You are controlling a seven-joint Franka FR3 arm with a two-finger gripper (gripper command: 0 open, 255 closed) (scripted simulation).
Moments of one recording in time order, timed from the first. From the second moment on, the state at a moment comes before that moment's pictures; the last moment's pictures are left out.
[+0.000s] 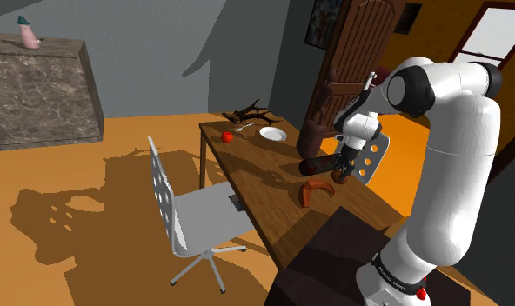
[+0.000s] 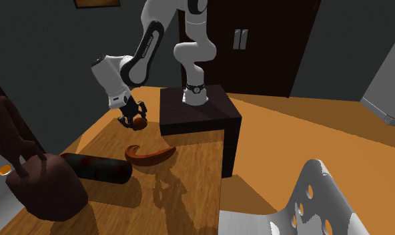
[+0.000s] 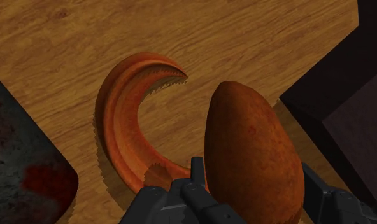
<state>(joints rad) -0.08 0.36 -0.77 -2.24 0.48 2.19 -1.95</state>
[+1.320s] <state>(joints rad) -0.21 0.62 -0.60 -2.19 0.71 2.33 -2.11</state>
